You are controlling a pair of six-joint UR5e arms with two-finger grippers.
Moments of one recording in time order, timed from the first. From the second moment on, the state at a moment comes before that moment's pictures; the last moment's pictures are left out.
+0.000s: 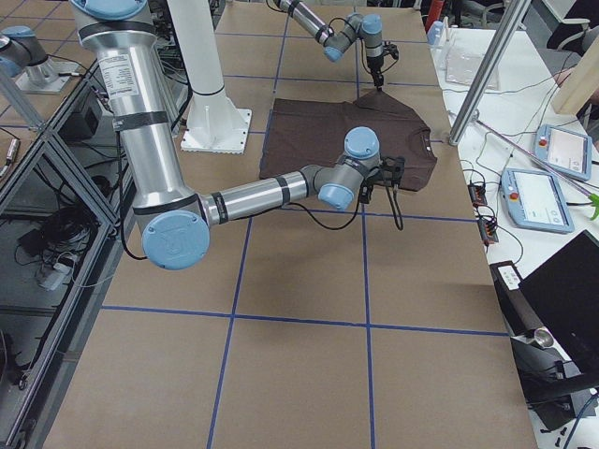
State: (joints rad) left arm -0.87 -2.22 -1.10 -2.16 -1.93 -1.19; right arm 1.10 -1.35 1.59 -0.80 2.31 1.26
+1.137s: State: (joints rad) left arm -0.86 -2.26 -1.19 -2.08 -2.04 -1.21; right arm 1.10 -1.35 1.59 -0.80 2.31 1.26
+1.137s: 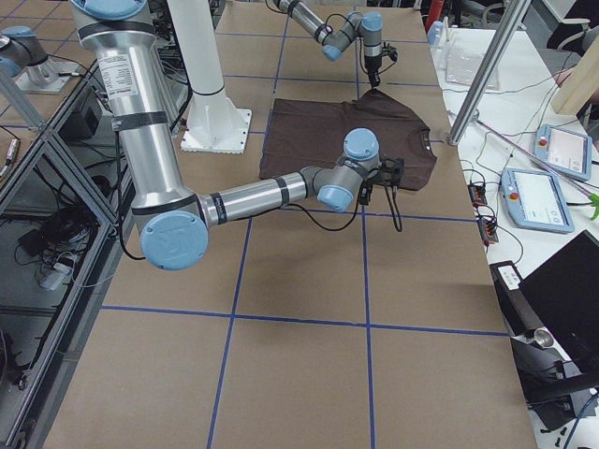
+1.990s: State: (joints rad) left arm -0.80 -2.48 -0.99 -2.13 -2.02 -1.39; right arm 1.10 -1.35 1.59 -0.80 2.31 1.26
